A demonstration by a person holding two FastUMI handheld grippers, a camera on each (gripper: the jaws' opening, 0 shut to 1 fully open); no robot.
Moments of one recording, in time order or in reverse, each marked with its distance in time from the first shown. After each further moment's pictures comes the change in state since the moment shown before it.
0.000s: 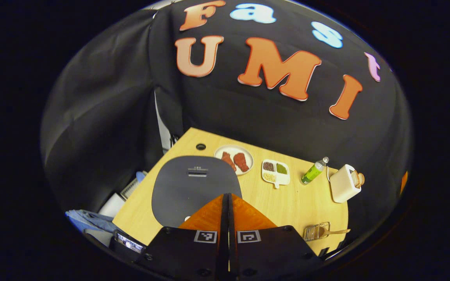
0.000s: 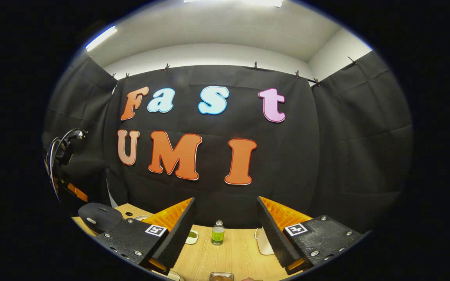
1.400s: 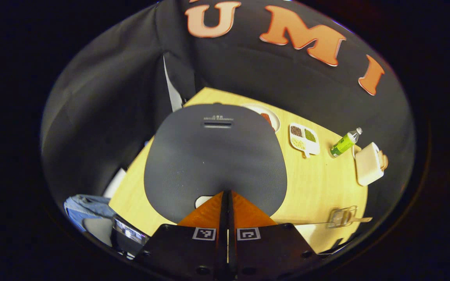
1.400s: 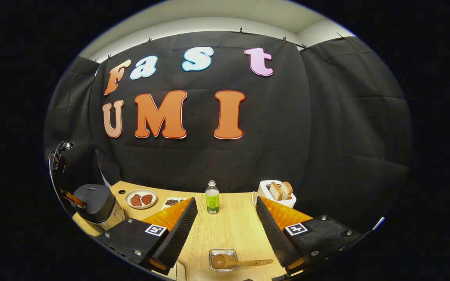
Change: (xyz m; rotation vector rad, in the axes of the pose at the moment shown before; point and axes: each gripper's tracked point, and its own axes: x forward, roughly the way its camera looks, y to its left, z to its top) left arm 0.055 0.050 -0.082 0.096 0.011 0.144; right arm -0.003 -0.005 -0.123 0.047 0.284 -0.060
